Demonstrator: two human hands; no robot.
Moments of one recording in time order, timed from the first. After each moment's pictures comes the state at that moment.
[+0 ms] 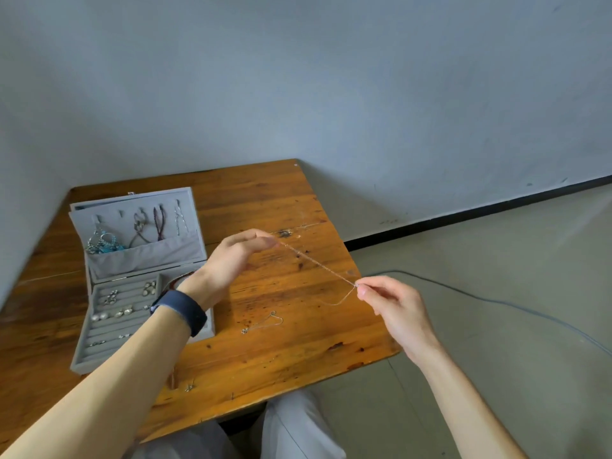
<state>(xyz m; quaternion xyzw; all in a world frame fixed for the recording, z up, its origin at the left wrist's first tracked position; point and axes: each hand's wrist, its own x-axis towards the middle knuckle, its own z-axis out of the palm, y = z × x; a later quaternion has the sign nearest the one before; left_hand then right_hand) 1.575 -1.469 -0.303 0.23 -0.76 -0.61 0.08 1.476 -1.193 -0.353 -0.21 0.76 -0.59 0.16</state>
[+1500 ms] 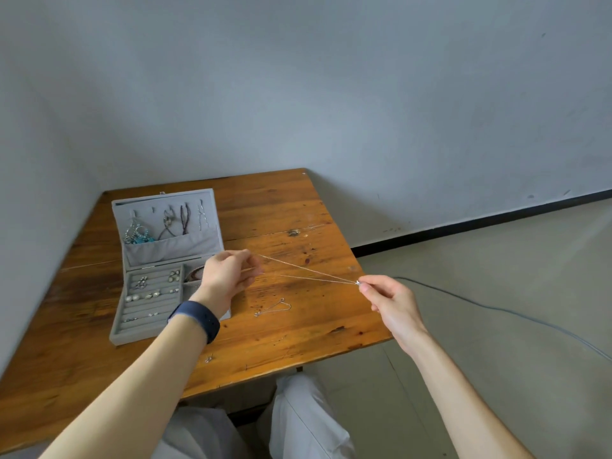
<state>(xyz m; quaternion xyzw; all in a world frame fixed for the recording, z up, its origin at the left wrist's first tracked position) 1.623 -1.451 -0.314 0.41 -0.56 -0.69 0.19 1.493 -1.185 -0.362 -0.15 0.75 -0.62 0.18</state>
